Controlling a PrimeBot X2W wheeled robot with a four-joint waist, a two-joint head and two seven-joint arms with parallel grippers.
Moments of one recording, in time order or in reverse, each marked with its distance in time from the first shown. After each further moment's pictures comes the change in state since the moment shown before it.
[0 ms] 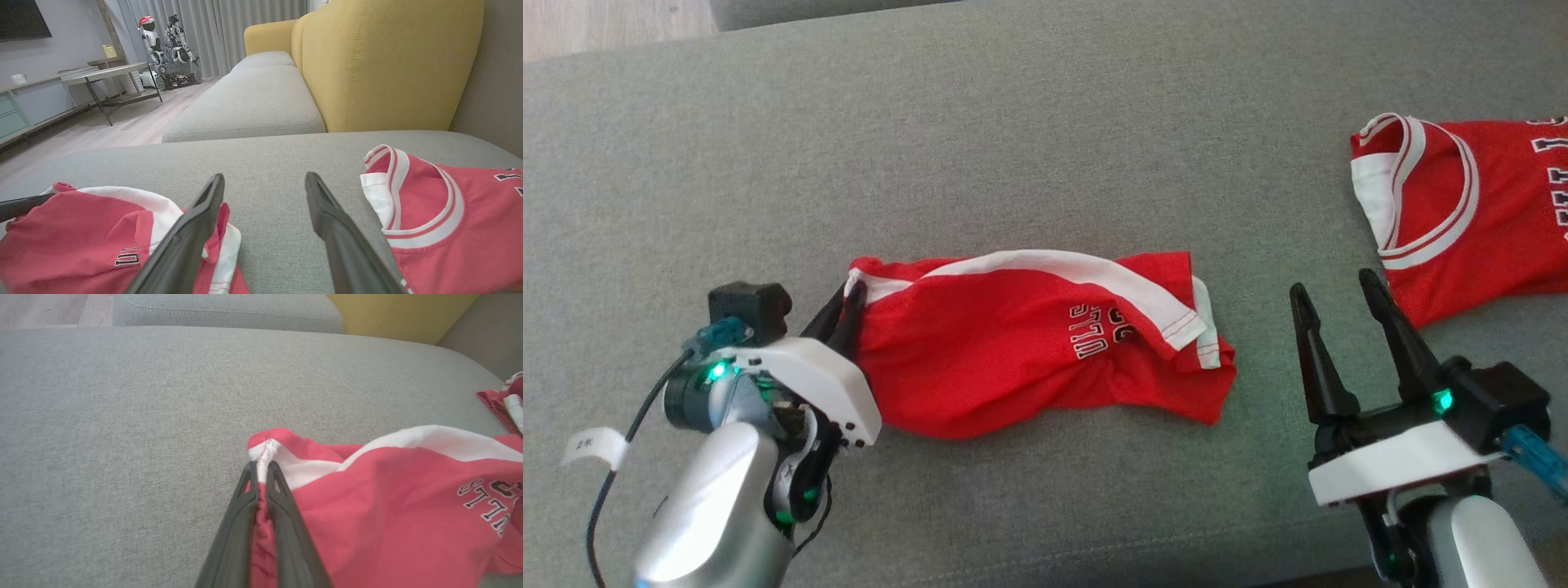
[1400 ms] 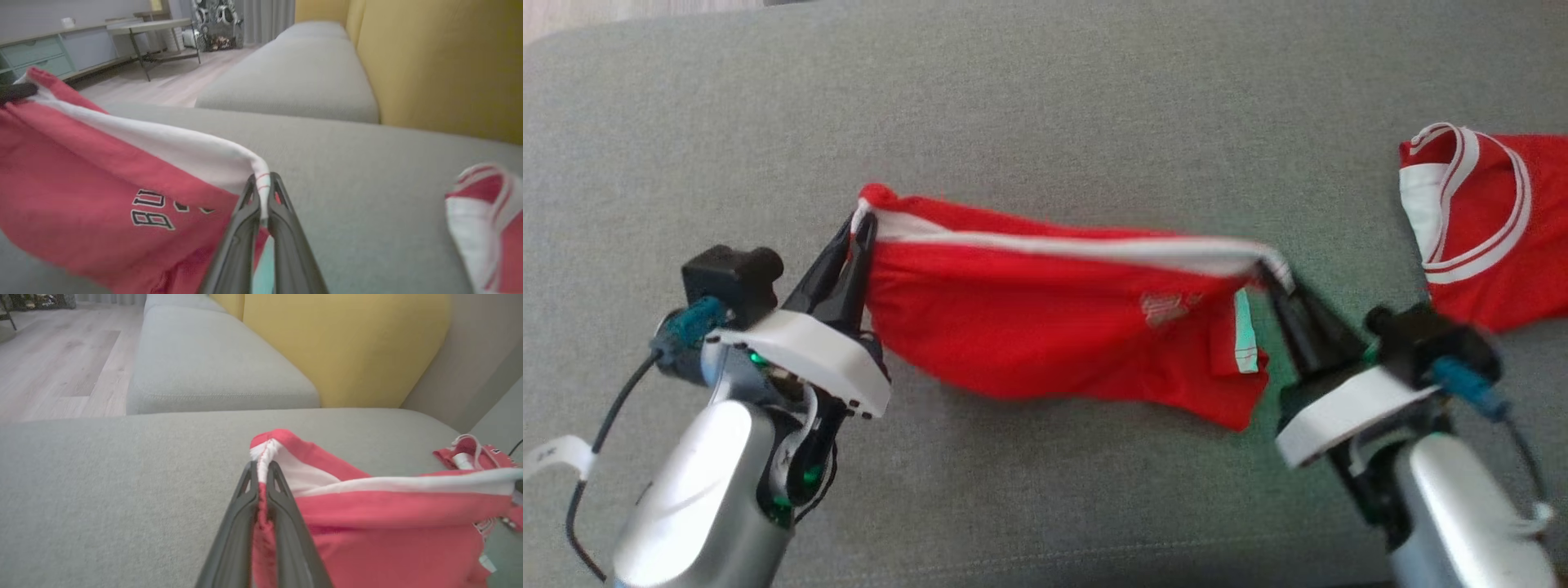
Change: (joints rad) left arm 0.000 0.038 -0.017 -0.232 0.006 0.026 -0.051; right arm -0.169 -0.079 0.157 0.209 0.003 0.000 0.042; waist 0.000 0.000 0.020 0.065
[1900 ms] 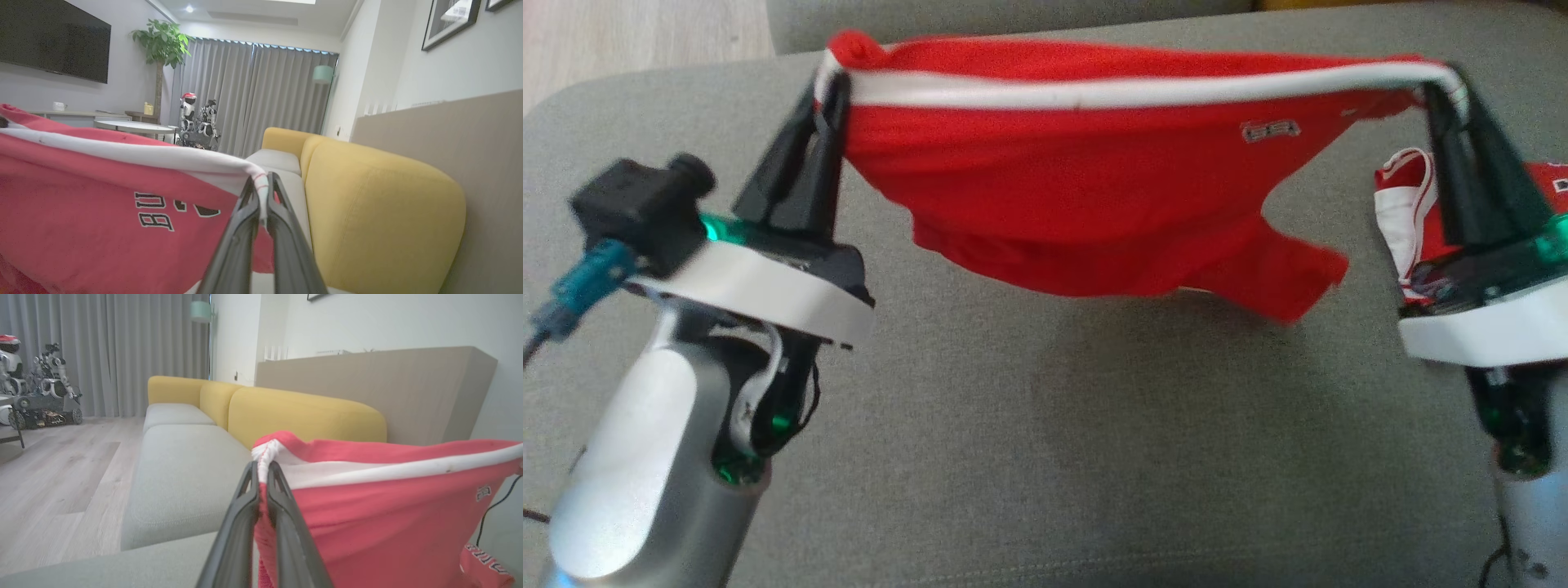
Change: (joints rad) left arm -0.087 0.023 0.049 -0.283 0.016 0.053 0.034; right arm -0.102 -0.068 -0.185 -0.378 -0.034 0.000 0.053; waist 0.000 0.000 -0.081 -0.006
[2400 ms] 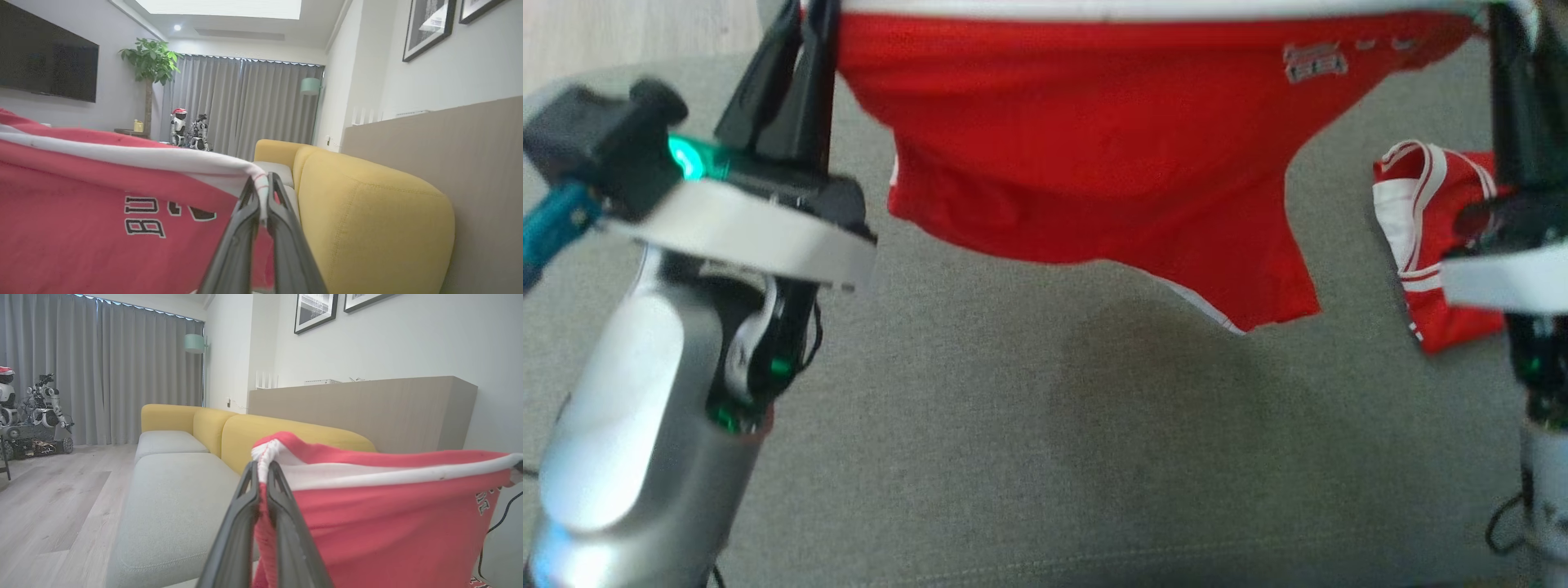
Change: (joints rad) left arm -0.112 -0.017 0.007 -0.046 0.012 0.026 0.006; right arm -0.084 0.011 -0.056 -0.052 0.043 0.000 0.059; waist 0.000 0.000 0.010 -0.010
